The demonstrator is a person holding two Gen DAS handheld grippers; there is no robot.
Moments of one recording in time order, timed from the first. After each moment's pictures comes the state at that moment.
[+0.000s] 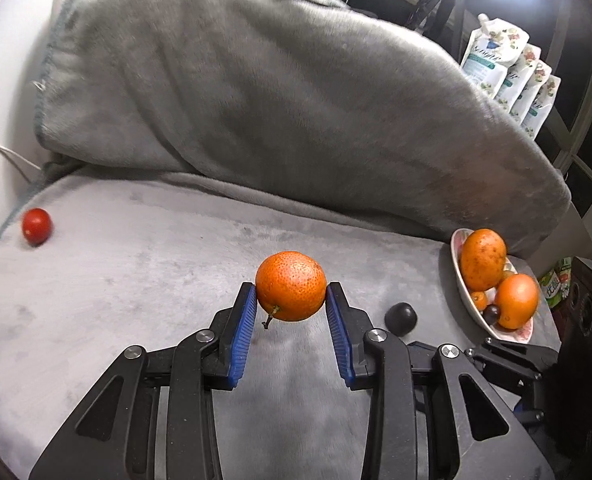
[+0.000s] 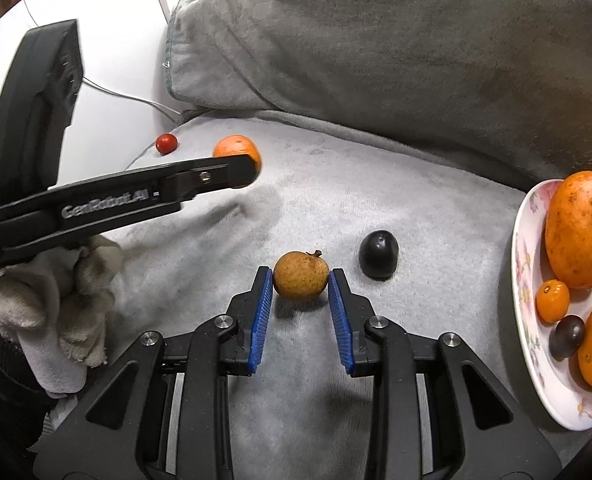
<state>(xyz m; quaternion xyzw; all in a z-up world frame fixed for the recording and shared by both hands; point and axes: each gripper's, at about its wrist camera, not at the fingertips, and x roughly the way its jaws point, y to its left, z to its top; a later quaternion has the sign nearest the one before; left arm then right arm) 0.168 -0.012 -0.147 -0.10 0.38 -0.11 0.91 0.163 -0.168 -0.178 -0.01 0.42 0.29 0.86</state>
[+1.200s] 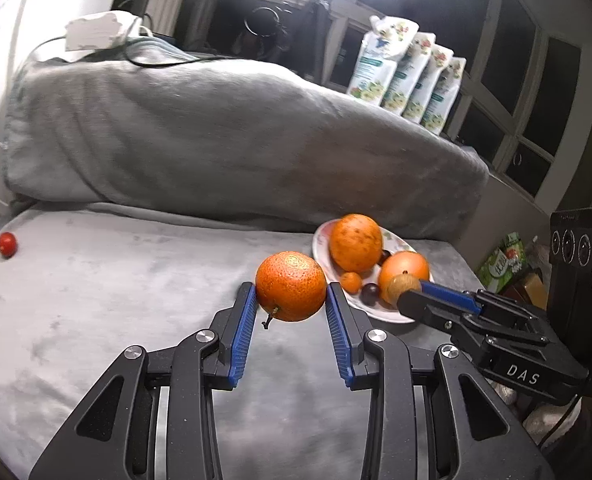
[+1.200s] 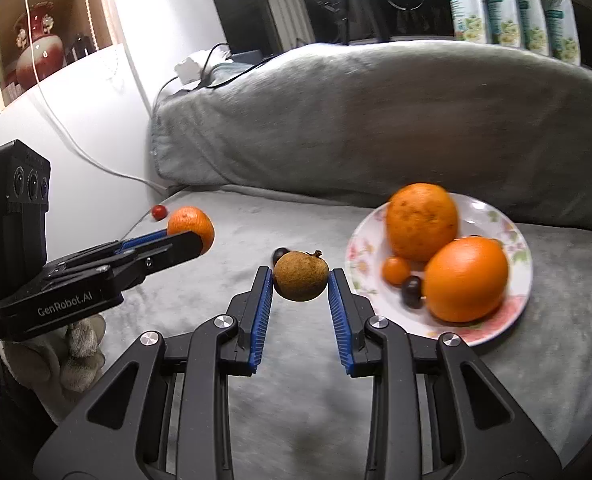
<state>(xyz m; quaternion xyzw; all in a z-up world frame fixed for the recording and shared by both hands) 0.098 -0.102 -0.106 -0.08 0.33 -0.20 0.92 0.101 -0.285 -0.113 0.06 0.34 0.23 0.91</state>
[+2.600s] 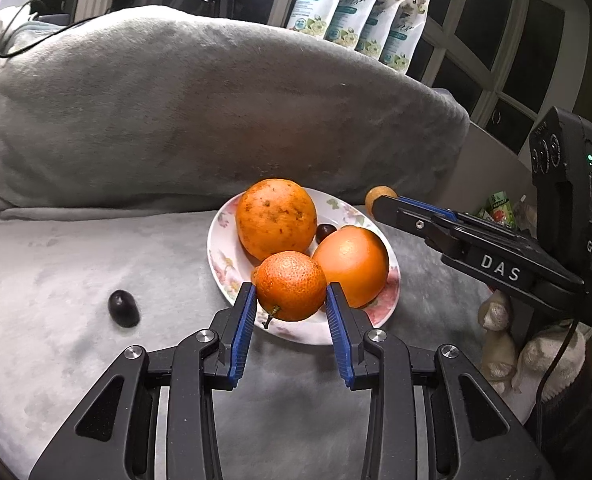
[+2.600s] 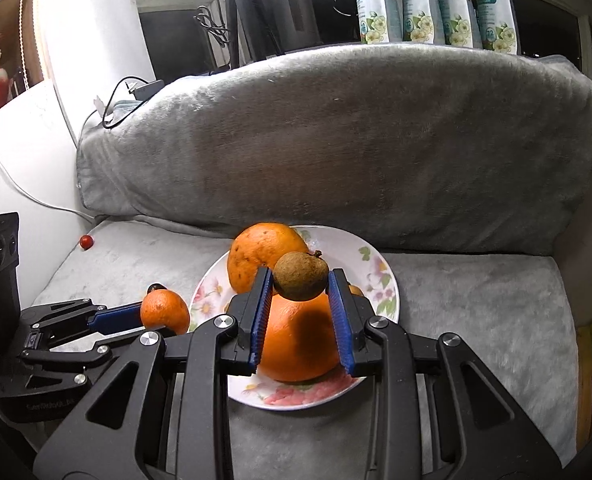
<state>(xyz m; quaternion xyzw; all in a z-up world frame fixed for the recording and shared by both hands) 0.135 -0.197 -0.134 -0.04 0.38 -0.25 0.89 0.156 -0.386 -0.116 0.06 0.33 0.15 0.93</state>
